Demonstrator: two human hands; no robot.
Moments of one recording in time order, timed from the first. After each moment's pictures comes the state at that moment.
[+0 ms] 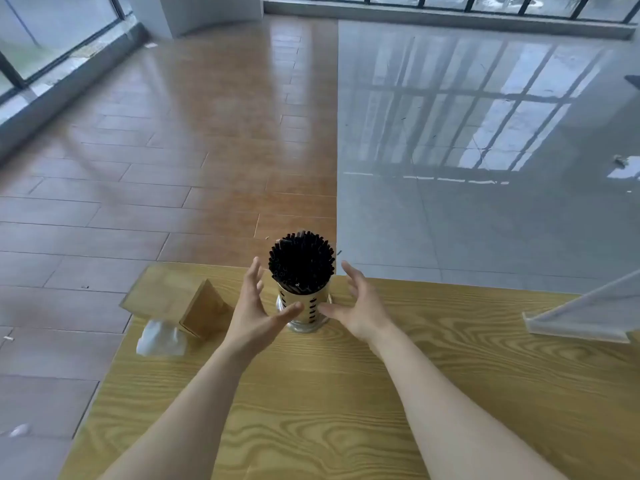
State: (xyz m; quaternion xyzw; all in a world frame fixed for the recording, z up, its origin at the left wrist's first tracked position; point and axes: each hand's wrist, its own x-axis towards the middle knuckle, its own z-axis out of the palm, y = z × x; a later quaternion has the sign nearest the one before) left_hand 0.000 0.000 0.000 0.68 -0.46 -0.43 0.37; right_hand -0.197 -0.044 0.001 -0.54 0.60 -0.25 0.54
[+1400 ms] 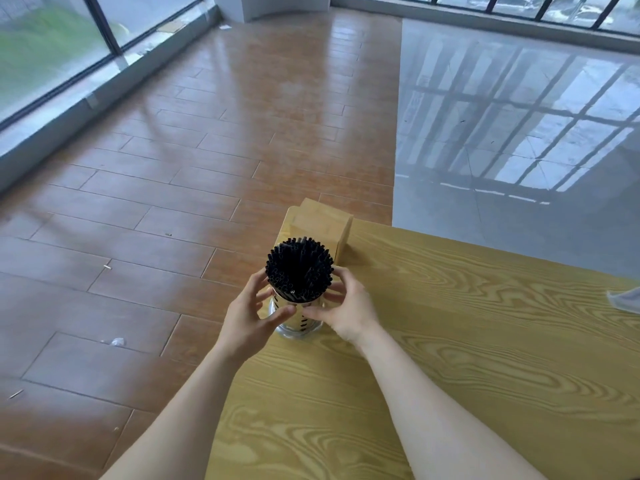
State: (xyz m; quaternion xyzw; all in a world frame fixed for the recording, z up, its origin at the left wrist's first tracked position) left_hand 0.223 0.222 -0.001 0.68 -0.45 -0.41 0.40; right_hand 0.039 0.151 0.018 -0.60 0.54 -0.24 0.54
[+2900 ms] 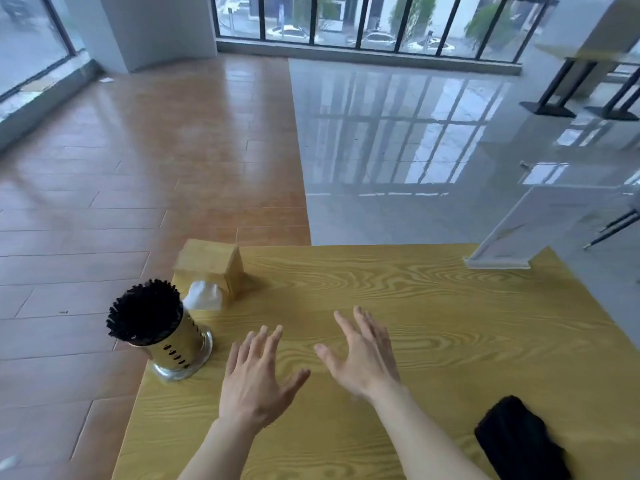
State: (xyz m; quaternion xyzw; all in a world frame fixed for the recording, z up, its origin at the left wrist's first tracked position) left_hand 0.042 0.230 0.007 0.69 -0.69 -0.22 0.08; right_hand -0.156 0.203 0.026 -0.67 0.70 -0.07 0.25
